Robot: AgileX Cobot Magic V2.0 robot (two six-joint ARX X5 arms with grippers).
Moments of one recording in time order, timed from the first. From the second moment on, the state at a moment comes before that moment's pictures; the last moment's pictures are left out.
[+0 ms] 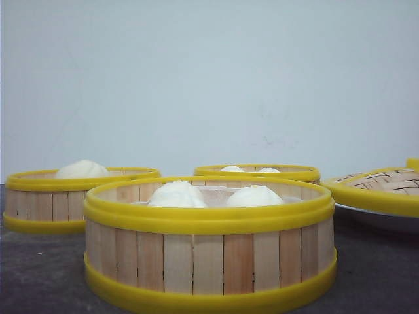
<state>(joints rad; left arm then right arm) -0.04 0.01 0.05 -0.23 -0.08 -0.02 0.02 0.01 0.02 -0.17 0.07 0.11</state>
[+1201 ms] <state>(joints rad) -0.04 0.11 0.18 -0.21 0.00 -0.33 0.02 0.19 0.28 -0.15 0.04 0.37</state>
